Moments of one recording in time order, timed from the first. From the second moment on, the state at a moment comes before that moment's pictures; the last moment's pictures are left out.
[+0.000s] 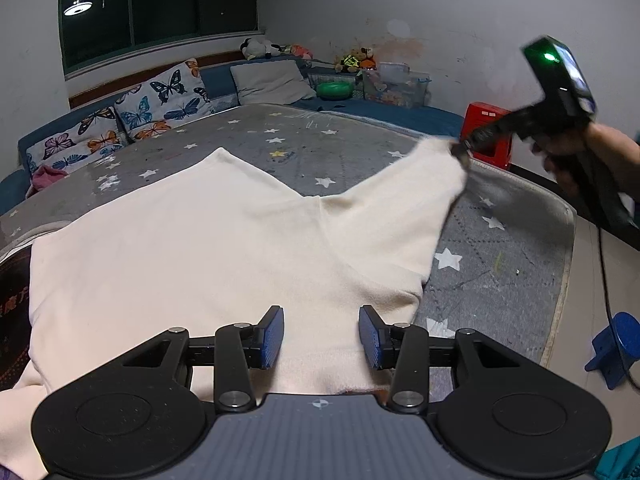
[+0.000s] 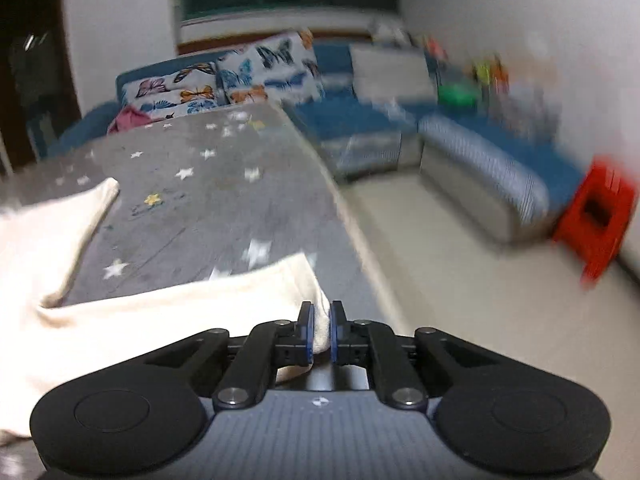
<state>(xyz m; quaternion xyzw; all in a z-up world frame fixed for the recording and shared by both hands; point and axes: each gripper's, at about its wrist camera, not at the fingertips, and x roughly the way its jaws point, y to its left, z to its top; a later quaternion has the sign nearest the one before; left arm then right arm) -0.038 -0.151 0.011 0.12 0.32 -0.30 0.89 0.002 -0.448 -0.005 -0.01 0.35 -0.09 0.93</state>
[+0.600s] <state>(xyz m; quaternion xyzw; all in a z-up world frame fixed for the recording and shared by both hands) -0.040 -0.149 0.012 0.10 0.32 -0.29 0.89 0.010 -0.400 0.008 0.01 0.33 0.02 0.94</state>
